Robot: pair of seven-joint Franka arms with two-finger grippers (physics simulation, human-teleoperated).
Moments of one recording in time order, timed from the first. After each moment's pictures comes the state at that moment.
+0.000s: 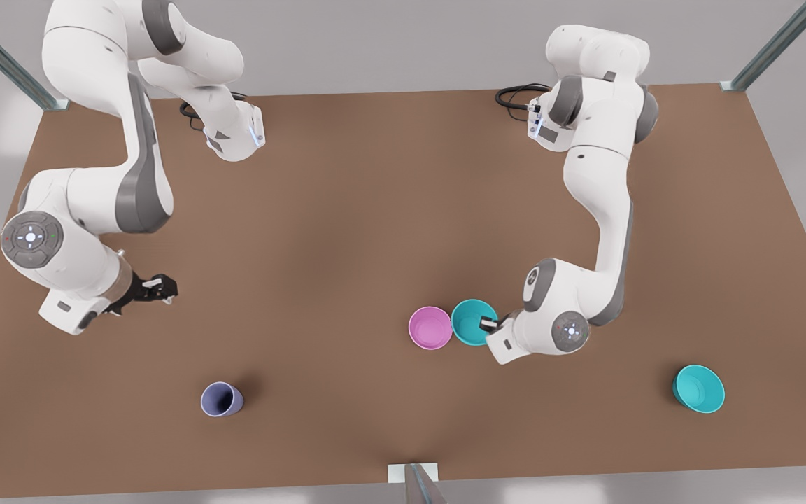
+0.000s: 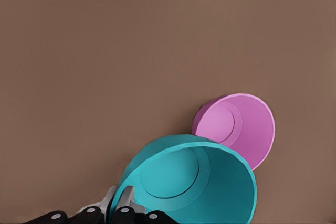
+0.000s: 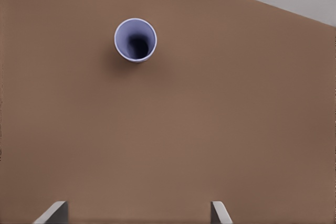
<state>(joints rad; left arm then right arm) -0.33 0.96 -0.06 -0.97 -0.23 1.76 -0.05 0.07 0.36 0.02 -1.33 -0.13 1.64 -0.16</state>
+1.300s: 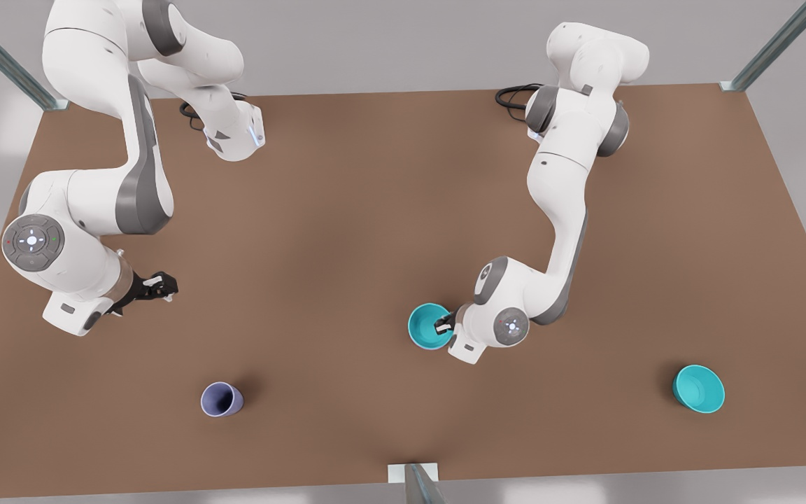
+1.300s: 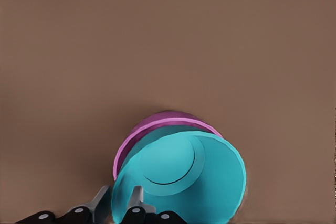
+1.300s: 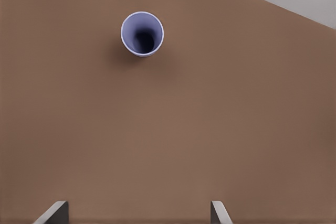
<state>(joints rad) -0.43 1.06 -0.07 -0.89 -0.30 1.78 -0.75 0.07 0.37 0.02 -1.33 -0.12 1.63 -0.22</state>
